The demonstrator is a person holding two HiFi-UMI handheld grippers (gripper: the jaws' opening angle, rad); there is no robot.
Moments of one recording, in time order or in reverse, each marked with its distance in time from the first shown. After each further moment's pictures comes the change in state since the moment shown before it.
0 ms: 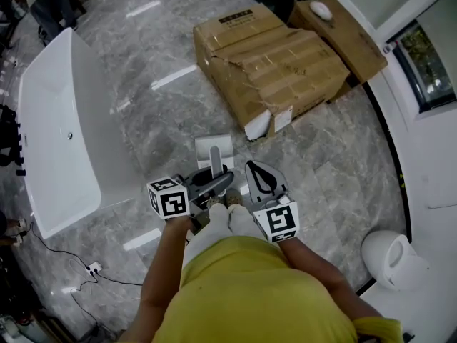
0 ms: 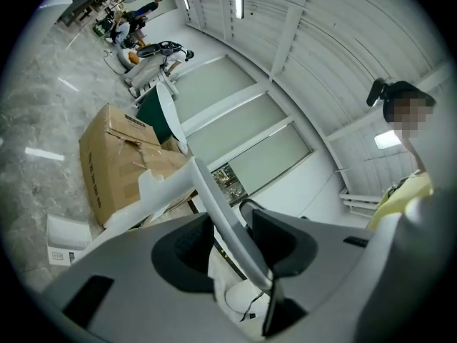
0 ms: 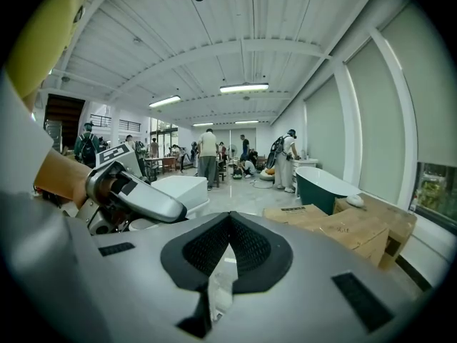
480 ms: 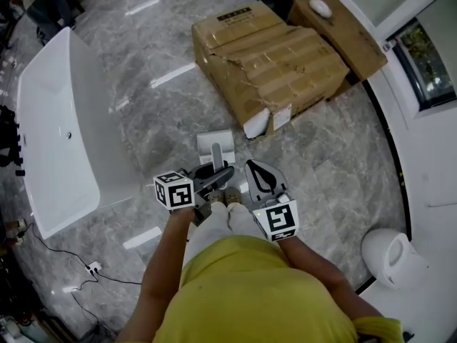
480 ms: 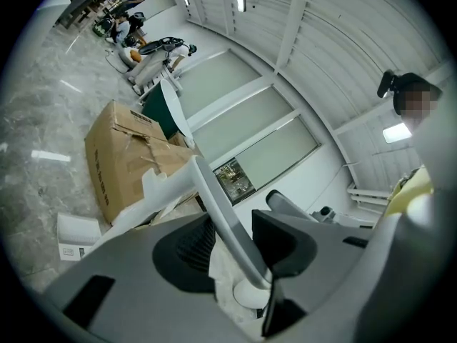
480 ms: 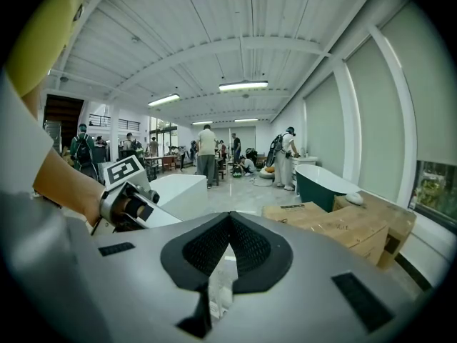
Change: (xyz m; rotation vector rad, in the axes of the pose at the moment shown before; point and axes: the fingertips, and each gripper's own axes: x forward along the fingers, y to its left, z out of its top) left arm 0.017 0.038 -0.016 0.004 0.041 0.049; right arm 0.000 -0.004 -0.005 0.004 0.014 -0.001
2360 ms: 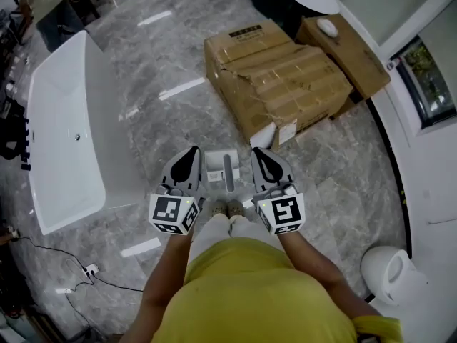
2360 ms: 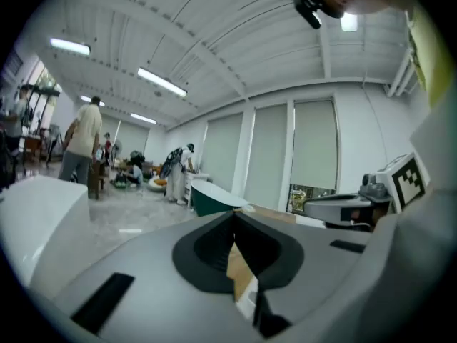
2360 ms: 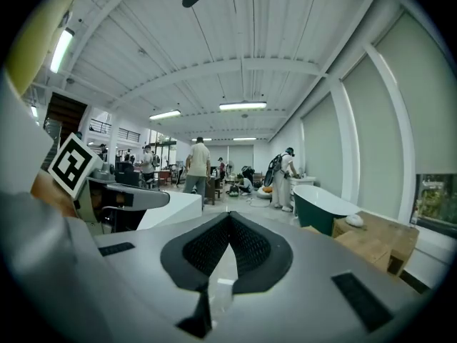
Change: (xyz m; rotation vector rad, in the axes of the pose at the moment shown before) left arm -0.100 -0.040 0.116 0.692 -0.418 0.622; right arm 0.013 -0.012 0.068 -0.026 -0.160 -0.028
